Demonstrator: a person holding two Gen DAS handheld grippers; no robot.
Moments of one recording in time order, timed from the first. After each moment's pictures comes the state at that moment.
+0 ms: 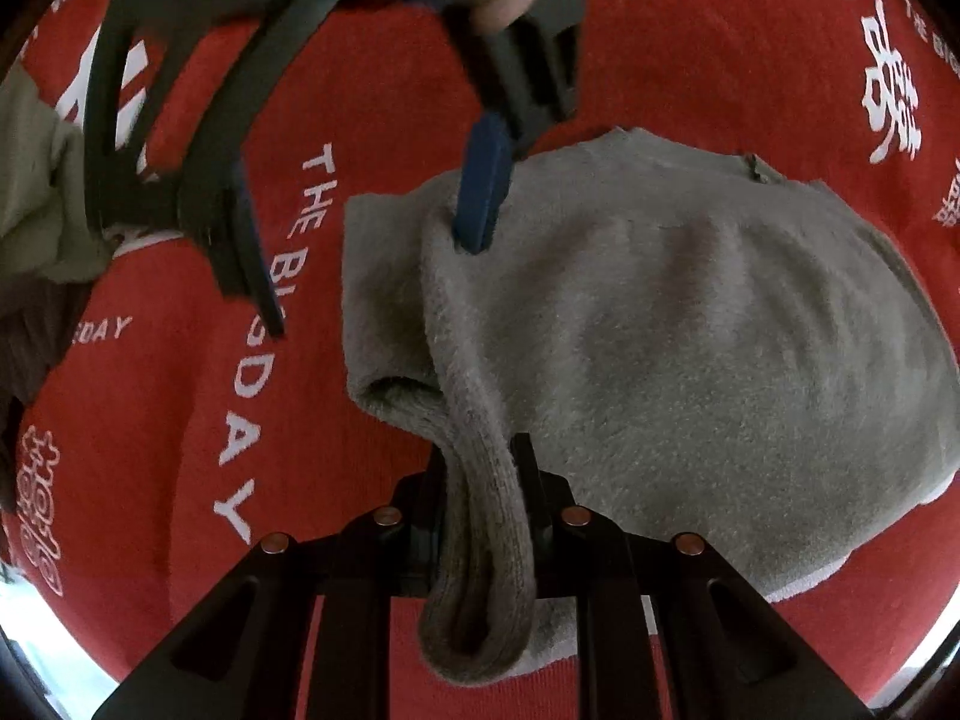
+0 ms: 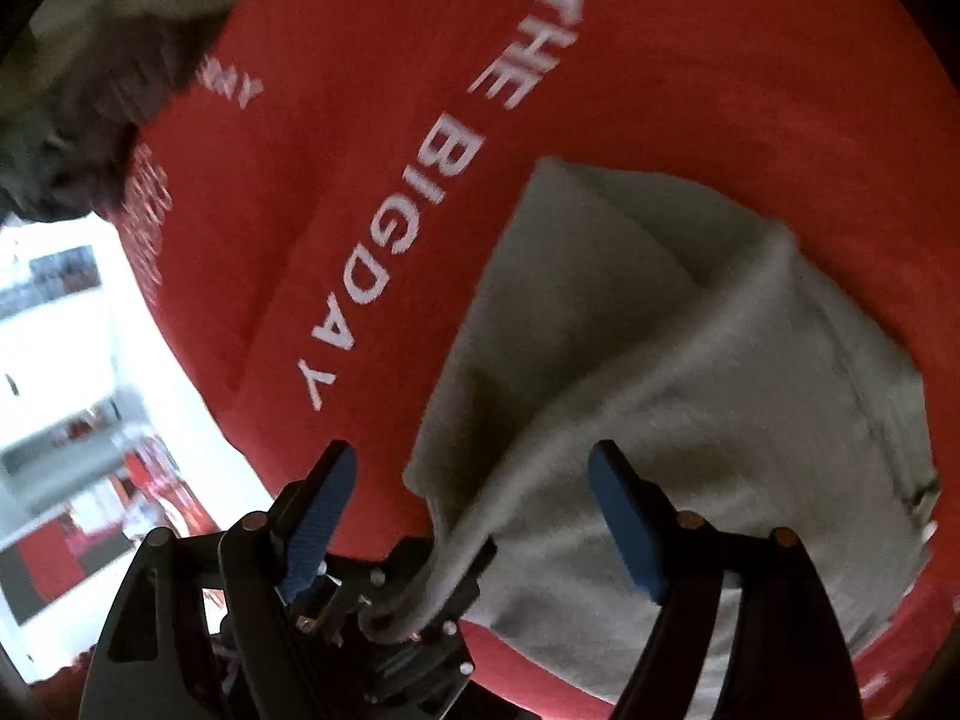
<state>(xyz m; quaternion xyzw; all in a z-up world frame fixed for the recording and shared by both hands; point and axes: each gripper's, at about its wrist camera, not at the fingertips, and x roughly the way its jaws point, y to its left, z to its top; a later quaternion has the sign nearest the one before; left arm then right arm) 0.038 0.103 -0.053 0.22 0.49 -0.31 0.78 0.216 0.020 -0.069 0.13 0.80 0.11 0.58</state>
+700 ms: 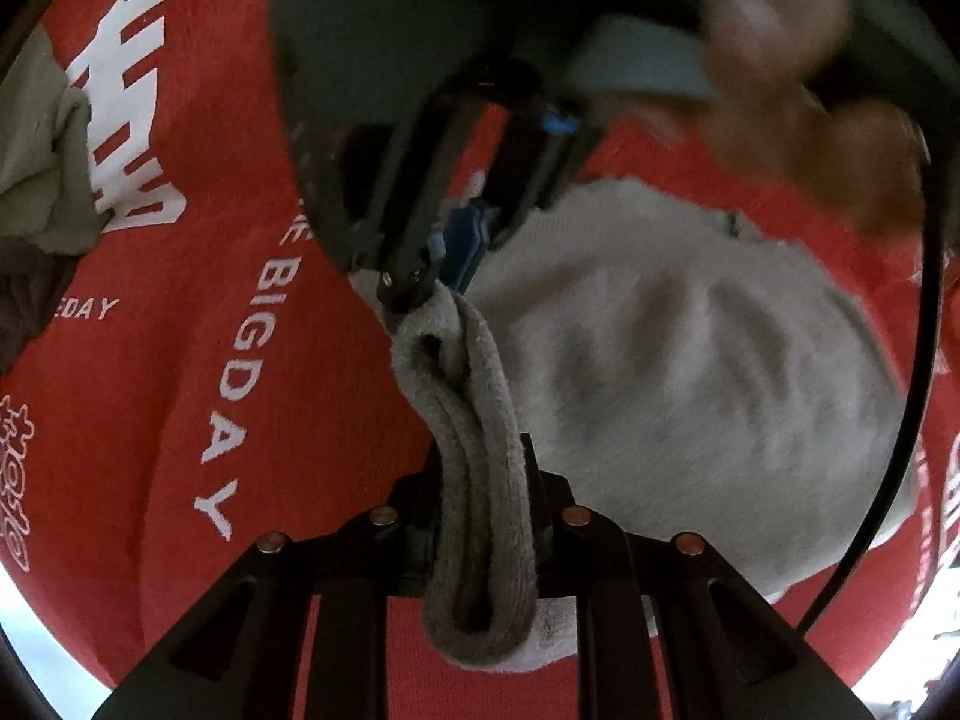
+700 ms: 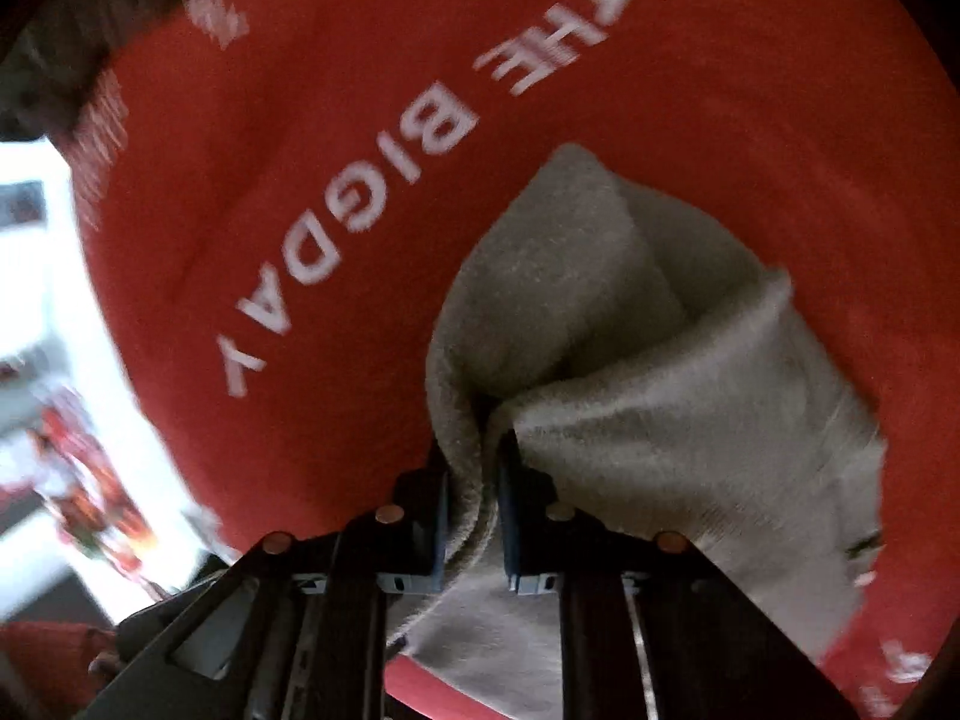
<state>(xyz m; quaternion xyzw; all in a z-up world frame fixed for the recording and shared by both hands) 0.044 0.102 -0.029 0.15 0.51 -0.33 0.78 0.201 0.011 -0.067 0.07 0.77 0.11 0.63</state>
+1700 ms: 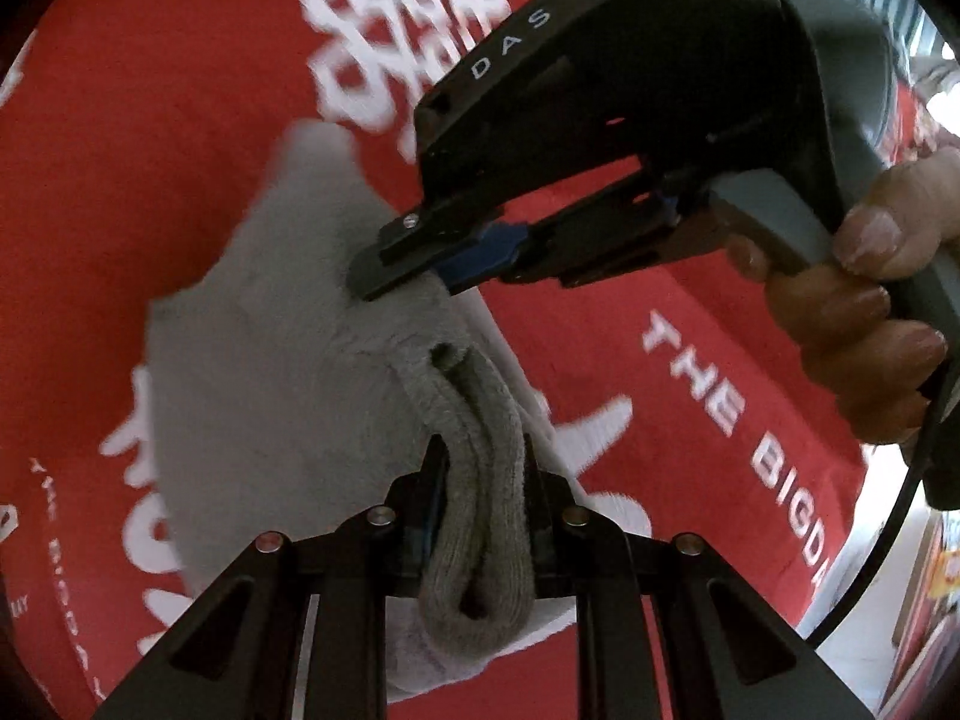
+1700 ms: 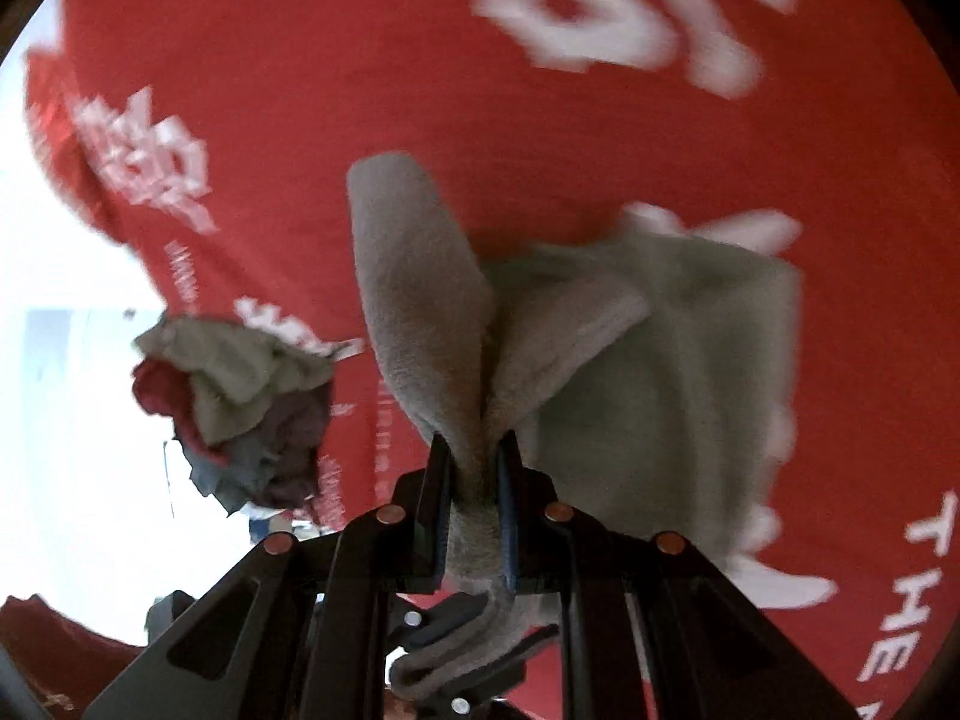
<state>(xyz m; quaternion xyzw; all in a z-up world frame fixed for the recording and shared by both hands) -0.177 -0.125 0.001 0.32 0.42 -0.55 0.65 -0.155 -0.292 -0.014 0.55 0.41 0.00 0.73</state>
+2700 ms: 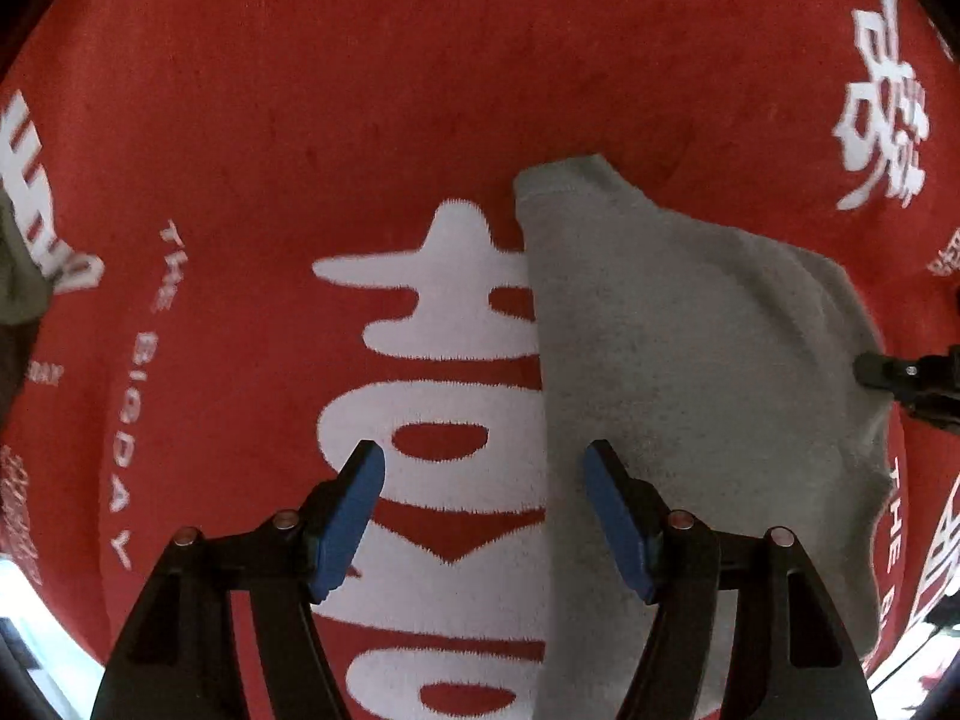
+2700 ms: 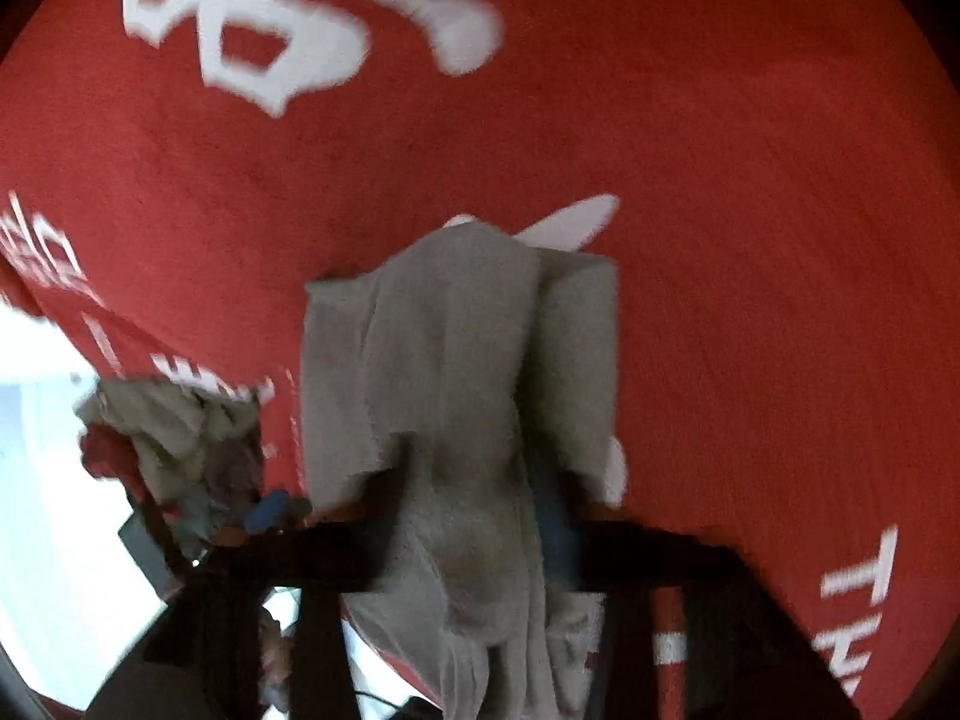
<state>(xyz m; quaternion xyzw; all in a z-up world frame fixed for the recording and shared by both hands) 0.020 -0.060 -0.041 0.21 0.55 -0.31 0.74 -0.152 -0.334 -0.065 0.54 0.46 -0.07 0.70</state>
